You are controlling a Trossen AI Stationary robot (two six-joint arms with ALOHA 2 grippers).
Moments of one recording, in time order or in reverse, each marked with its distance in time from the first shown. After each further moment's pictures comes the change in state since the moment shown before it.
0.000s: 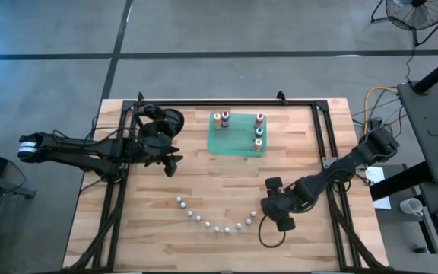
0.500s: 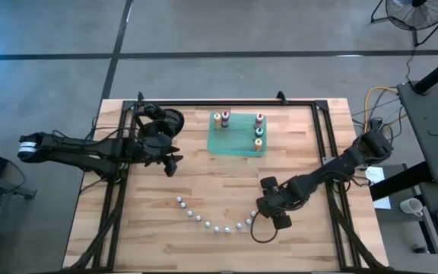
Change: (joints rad) left arm 0.000 0.000 0.000 0.007 0.000 0.010; right arm -0.060 0.073 -0.006 0.043 -0.055 -0.094
